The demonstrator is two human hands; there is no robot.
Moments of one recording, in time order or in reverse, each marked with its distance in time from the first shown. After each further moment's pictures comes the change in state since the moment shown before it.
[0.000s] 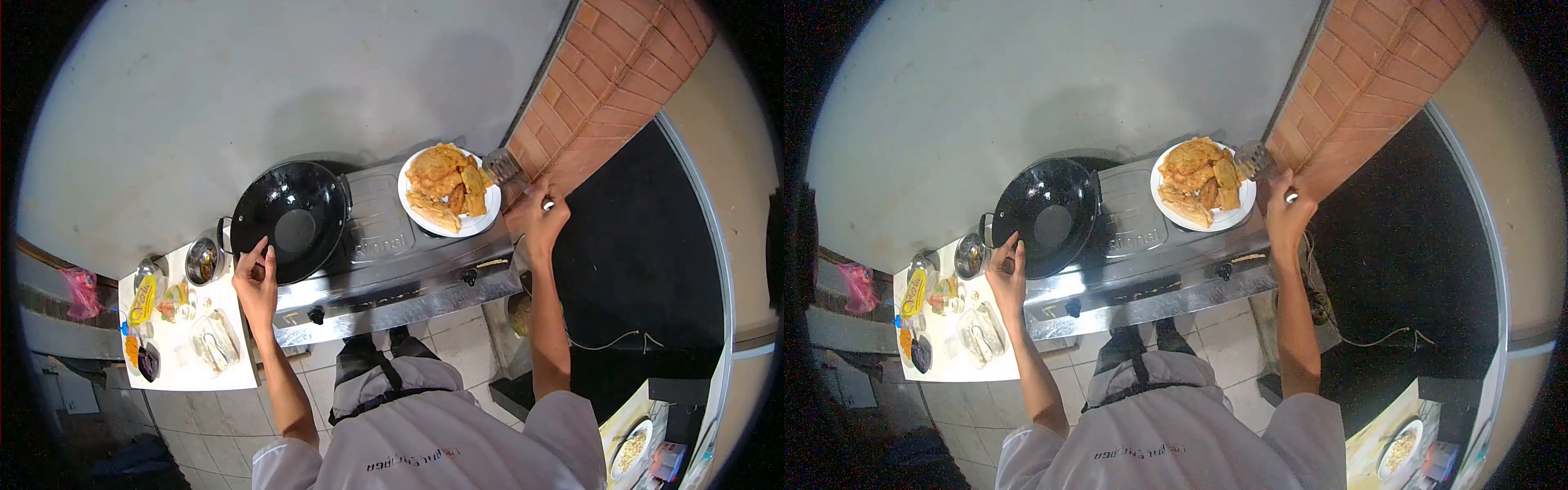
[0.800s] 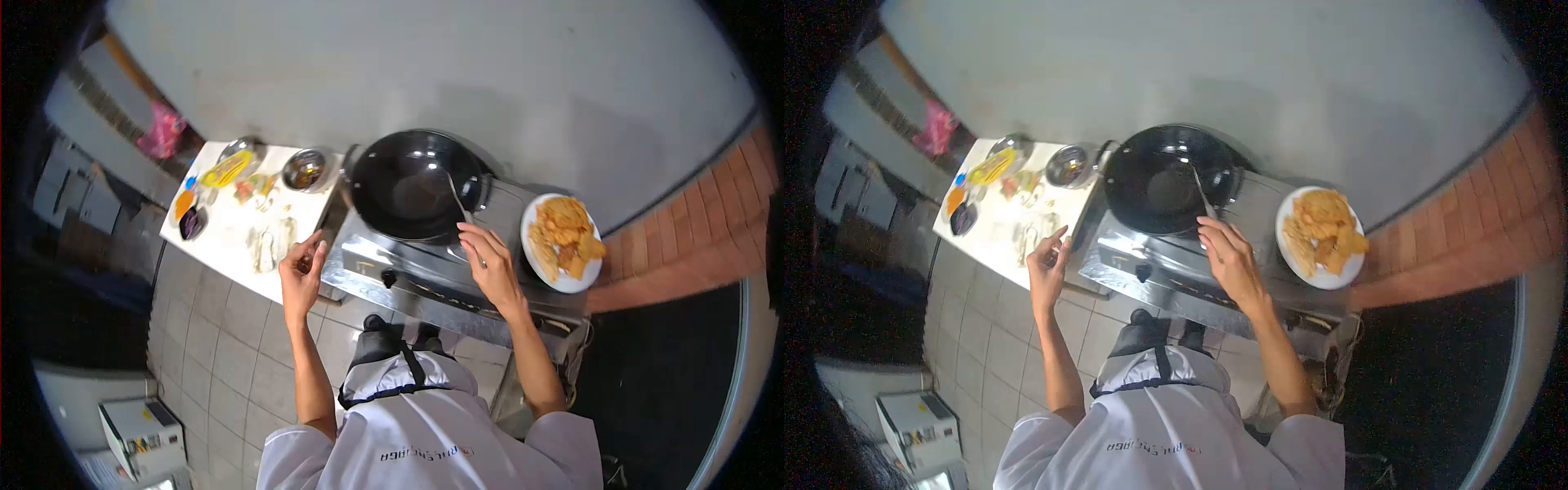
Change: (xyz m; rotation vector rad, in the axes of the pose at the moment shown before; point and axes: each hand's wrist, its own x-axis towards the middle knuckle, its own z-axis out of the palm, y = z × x) left_hand -0.093 -0.022 -0.084 -0.043 0.240 -0.365; right_hand -0.121 -0.111 0.116 0.673 -0.888 -0.493
